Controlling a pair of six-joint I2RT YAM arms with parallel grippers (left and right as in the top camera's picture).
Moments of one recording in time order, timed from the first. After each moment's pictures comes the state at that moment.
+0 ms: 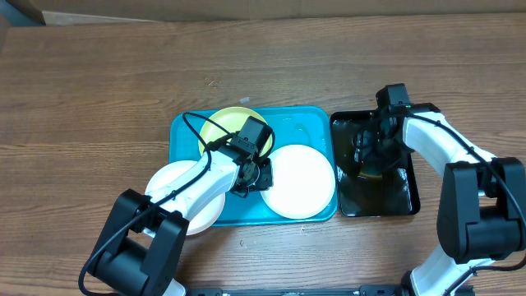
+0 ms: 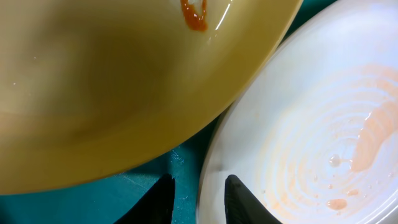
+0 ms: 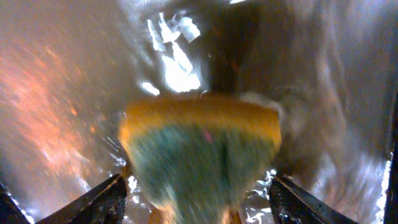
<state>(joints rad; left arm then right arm) -0.52 1.73 0.98 -0.61 0.13 -0.61 0.09 1.86 1.14 -0.81 -0.06 0.25</state>
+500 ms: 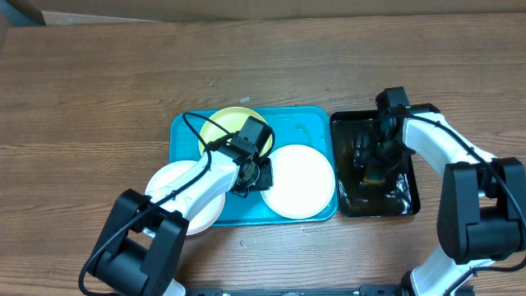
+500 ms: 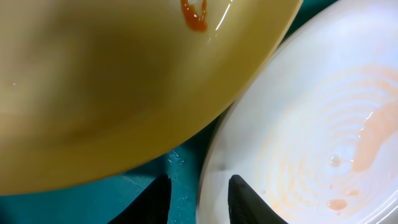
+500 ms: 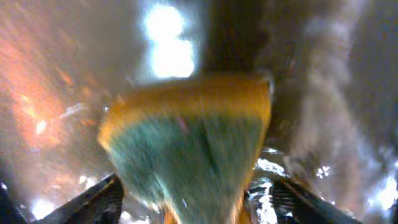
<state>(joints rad) -0.52 1.73 0.98 -0.61 0.13 -0.61 0.09 1.86 1.13 -0.83 -0.06 0.25</state>
